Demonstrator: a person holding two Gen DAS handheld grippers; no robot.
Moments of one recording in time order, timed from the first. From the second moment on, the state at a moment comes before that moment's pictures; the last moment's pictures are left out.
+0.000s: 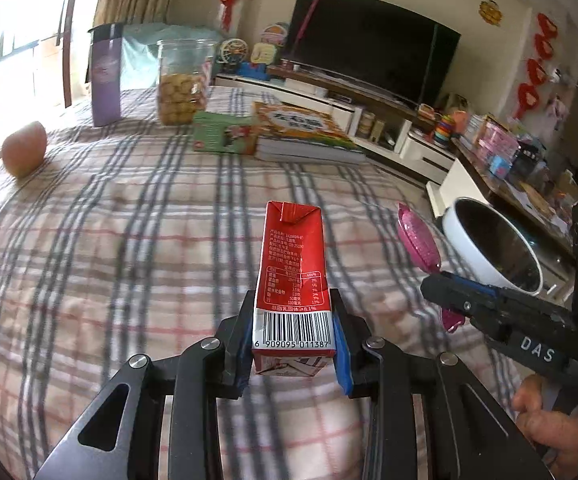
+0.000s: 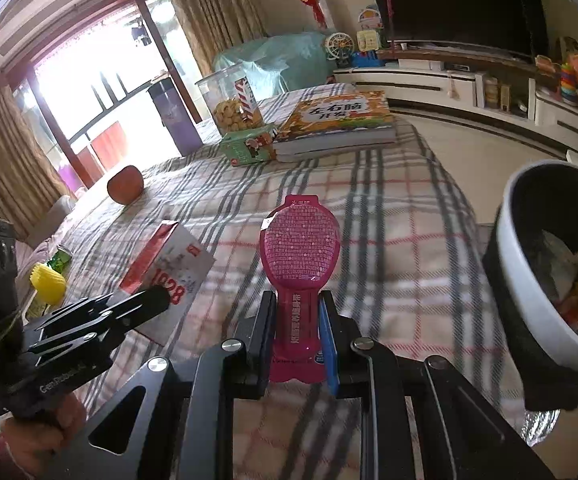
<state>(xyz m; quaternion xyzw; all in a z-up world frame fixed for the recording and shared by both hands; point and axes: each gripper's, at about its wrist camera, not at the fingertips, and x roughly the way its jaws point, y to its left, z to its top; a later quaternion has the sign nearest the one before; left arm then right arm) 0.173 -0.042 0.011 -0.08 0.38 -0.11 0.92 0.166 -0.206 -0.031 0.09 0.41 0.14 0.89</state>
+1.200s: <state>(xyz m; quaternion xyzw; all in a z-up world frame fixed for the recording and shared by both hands) 0.170 -0.132 0.029 -0.02 0.37 -0.18 0.91 0.111 -0.290 -0.001 0.15 0.37 0.09 0.91</state>
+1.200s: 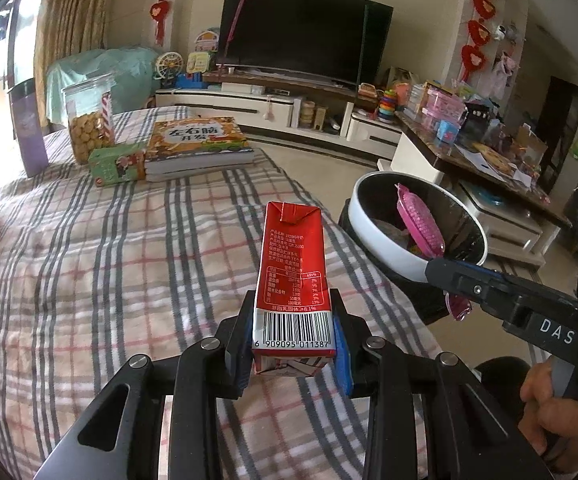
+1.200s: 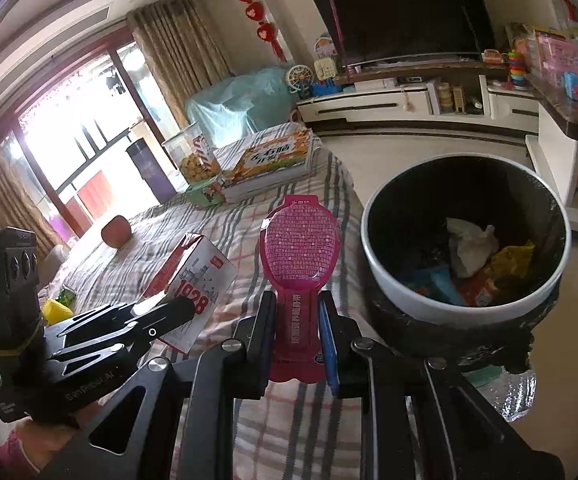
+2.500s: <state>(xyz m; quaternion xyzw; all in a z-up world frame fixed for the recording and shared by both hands) 0.201 -0.209 0.030 0.03 0.36 -0.24 0.90 0.096 -0.374 0.002 0.19 0.35 0.01 0.92</state>
